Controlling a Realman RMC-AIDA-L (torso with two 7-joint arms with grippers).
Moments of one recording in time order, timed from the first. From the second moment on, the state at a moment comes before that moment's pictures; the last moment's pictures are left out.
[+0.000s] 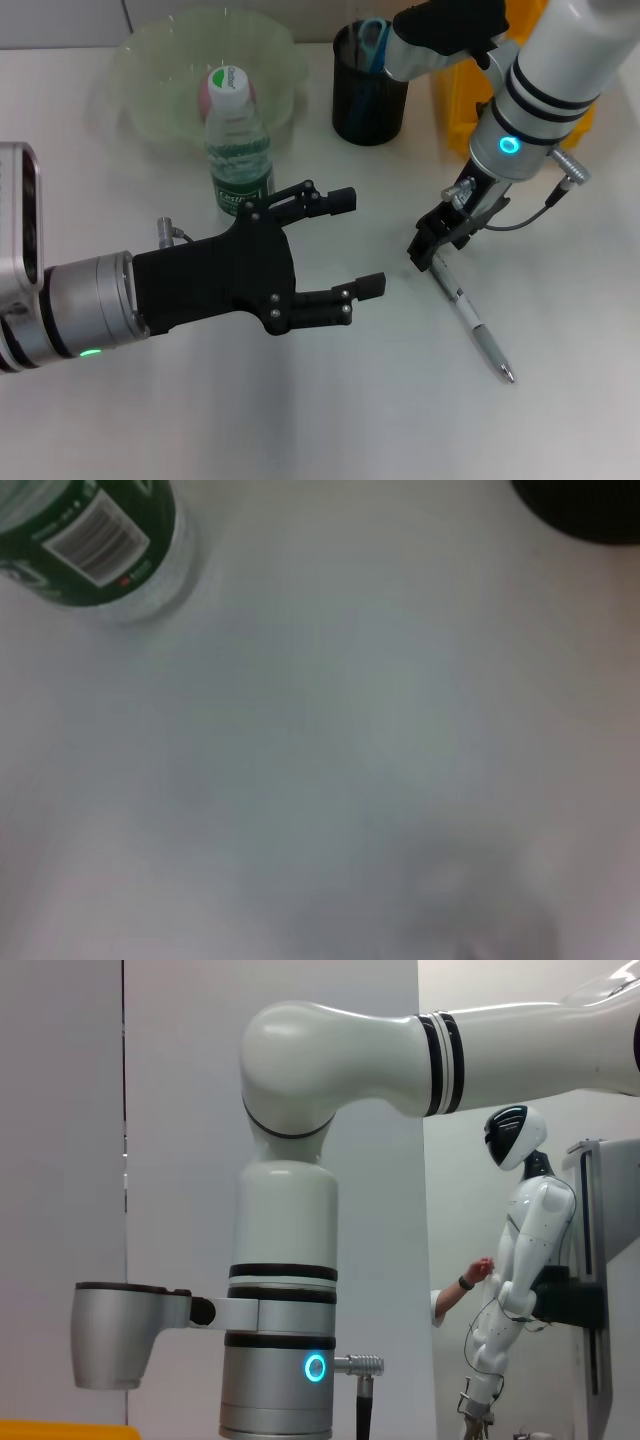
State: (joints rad) left arm -0.41 -2.07 1.37 0.48 1.22 1.60 -0.83; right arm 1.11 2.09 -1.34 -0.57 -2.68 -1.35 2.84
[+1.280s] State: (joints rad) left arm -0.40 -2.07 1.37 0.48 1.21 1.58 -0.81; right arm 1.10 2.09 -1.39 -0.57 -2.65 -1.33 2.87
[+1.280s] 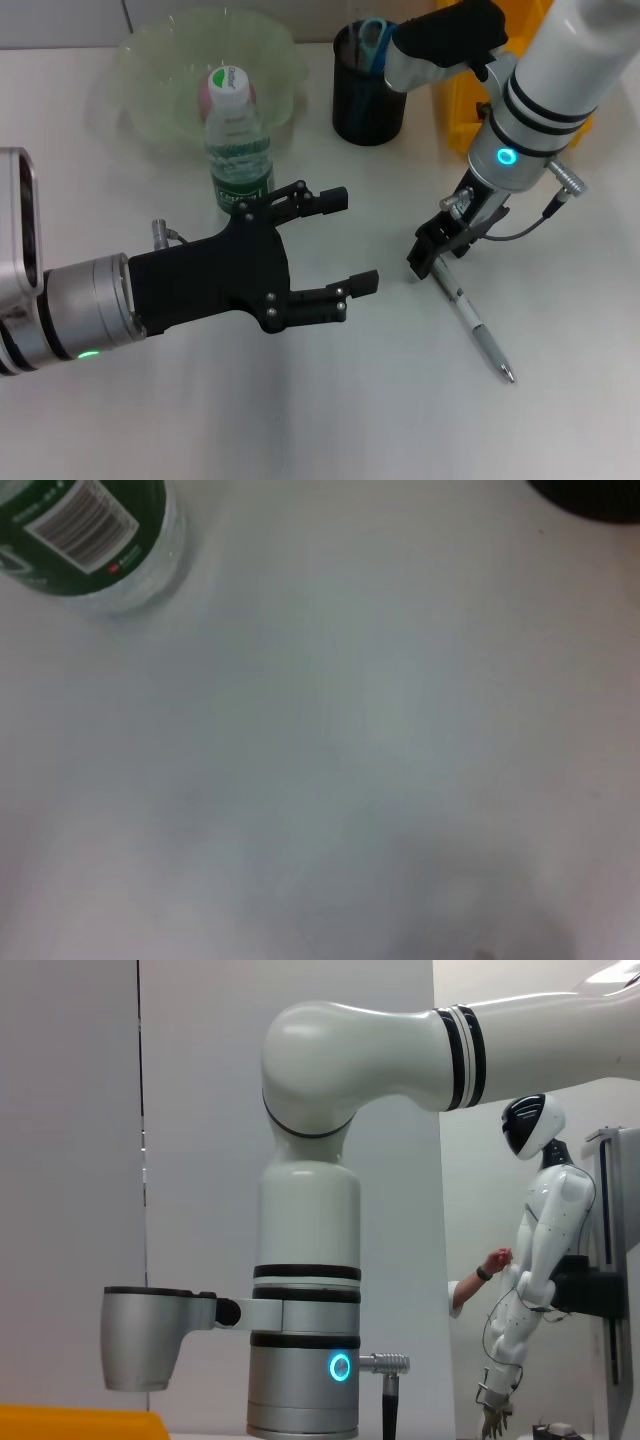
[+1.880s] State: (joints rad) left arm -0.40 -2.07 1.38 0.48 1.21 1.57 -0.81; right arm 1.10 2.09 -1.46 -0.58 -2.61 -1.32 2.87
